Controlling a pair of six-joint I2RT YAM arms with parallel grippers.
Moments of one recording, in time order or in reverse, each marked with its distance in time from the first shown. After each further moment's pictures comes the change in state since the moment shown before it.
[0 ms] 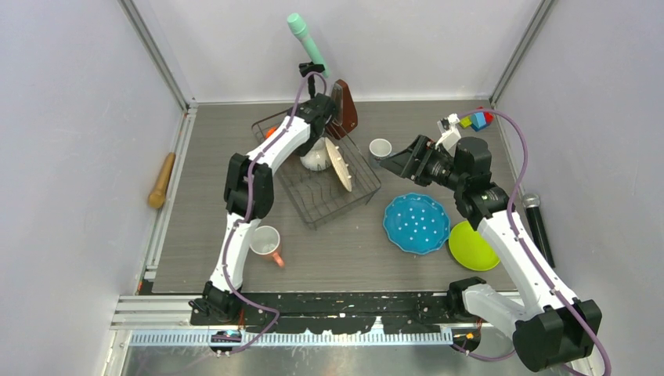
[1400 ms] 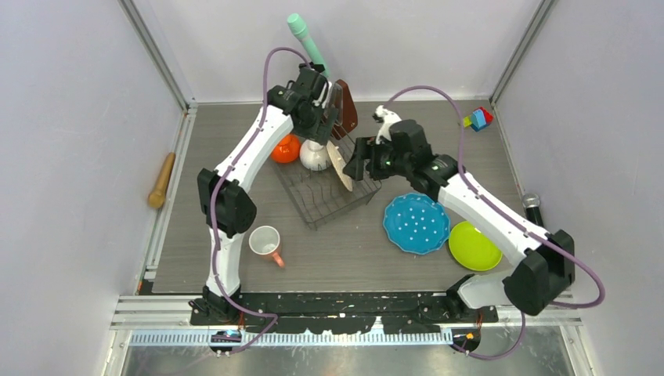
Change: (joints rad) left arm -0.024 -0.284 0.041 -0.135 0.444 -0.343; right arm 0.320 0.323 0.286 -0.182 0.301 -0.279
